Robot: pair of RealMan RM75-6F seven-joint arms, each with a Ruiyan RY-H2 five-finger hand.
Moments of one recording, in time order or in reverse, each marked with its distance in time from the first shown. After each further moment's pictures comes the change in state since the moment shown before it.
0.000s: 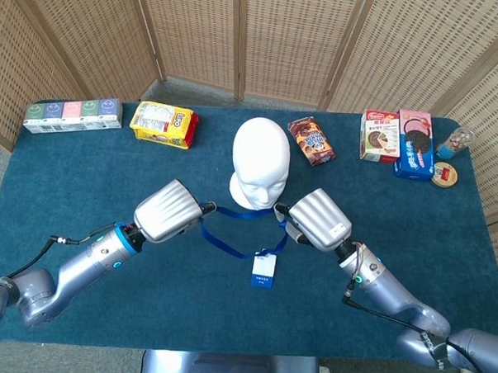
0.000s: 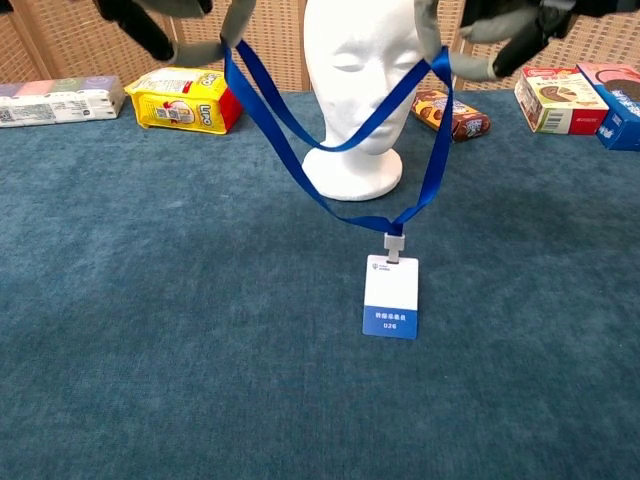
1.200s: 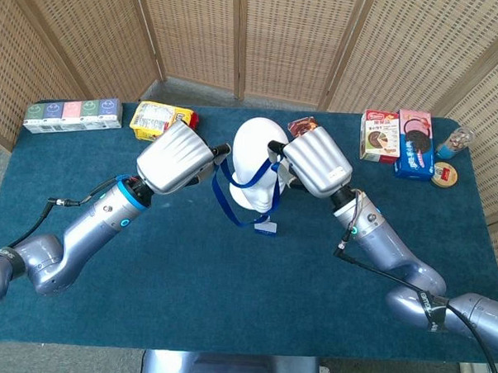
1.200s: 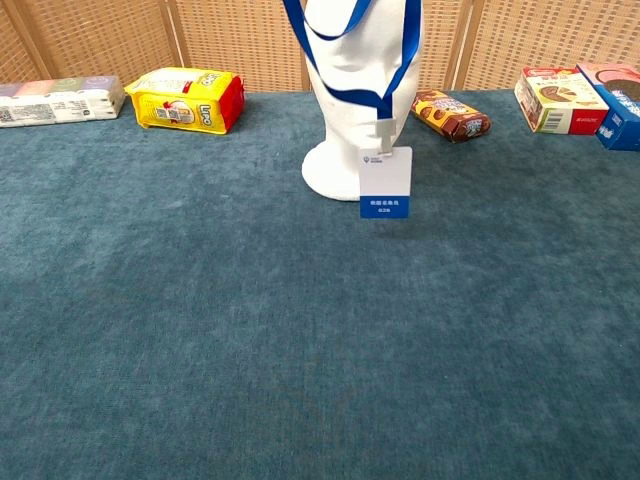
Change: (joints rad) left arm -0.126 0.074 -0.202 0.012 -0.198 -0.057 -0.017; right arm 0.161 0.092 0.201 0.024 0.221 -0.109 -0.036
